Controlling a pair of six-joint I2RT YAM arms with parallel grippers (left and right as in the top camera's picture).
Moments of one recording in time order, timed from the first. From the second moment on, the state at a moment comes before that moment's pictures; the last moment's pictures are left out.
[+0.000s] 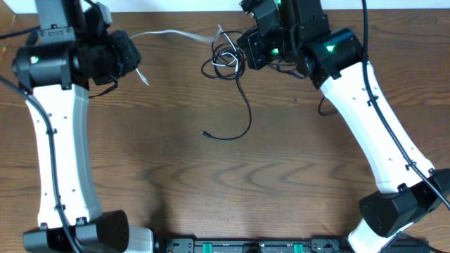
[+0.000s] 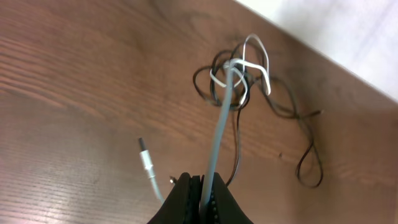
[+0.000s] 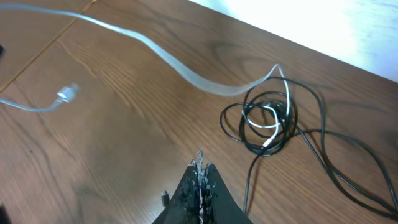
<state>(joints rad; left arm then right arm) 0.11 1.63 1.90 -1.24 0.35 -0.35 0.46 1.83 1.97 -0.83 -0.34 0.06</state>
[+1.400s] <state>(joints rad) 0.09 1.73 1.90 -1.31 0.23 -0.29 0.45 2.48 1.97 -0.35 -0.15 0.50</state>
